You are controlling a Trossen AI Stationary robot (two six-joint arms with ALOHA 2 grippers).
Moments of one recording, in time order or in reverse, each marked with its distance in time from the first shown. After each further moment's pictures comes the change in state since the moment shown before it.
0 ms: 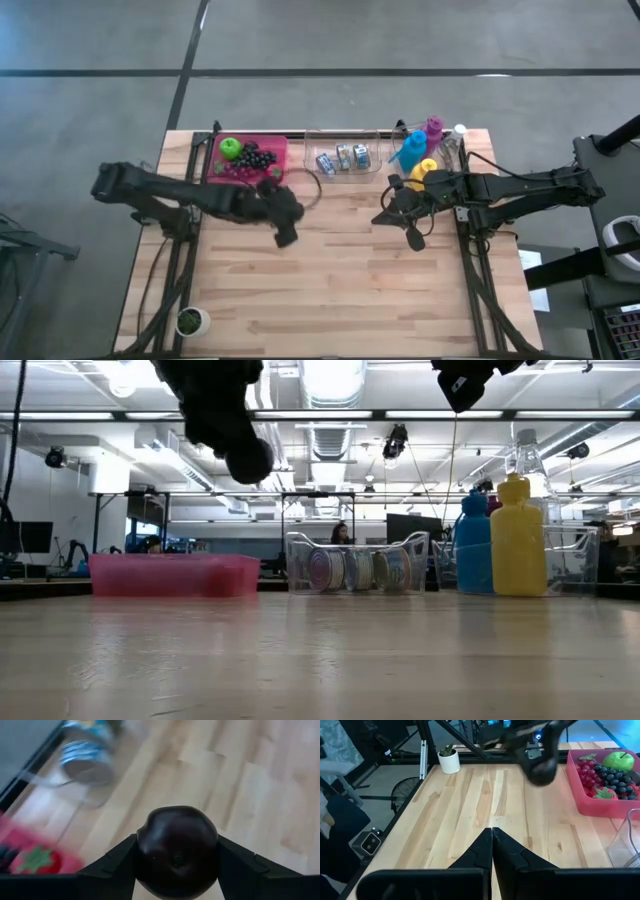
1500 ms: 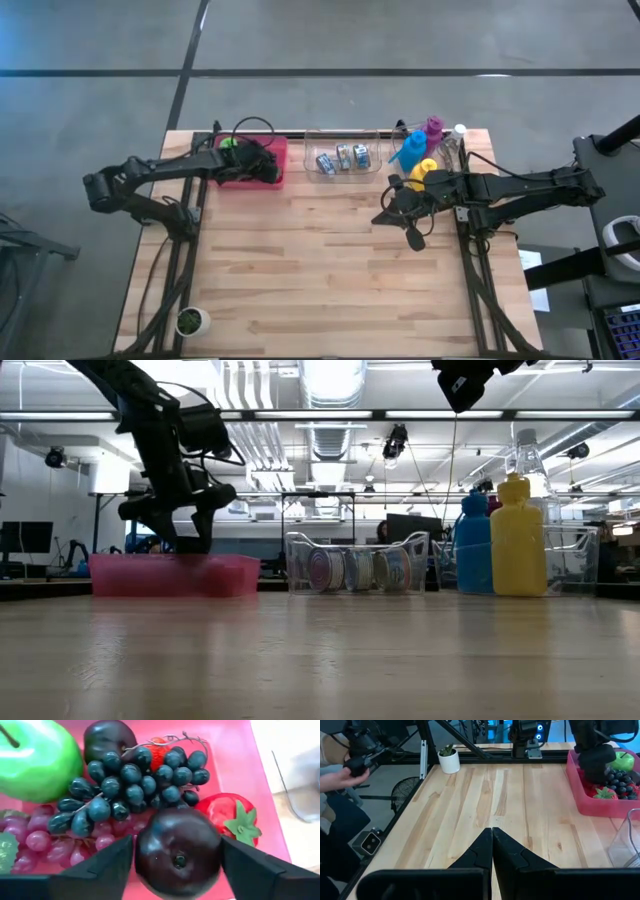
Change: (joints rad) left arm 0.636 -0.075 -0.318 0.053 0.024 -0.414; right arm 0.000 0.000 0.000 0.000 0.000 0.000
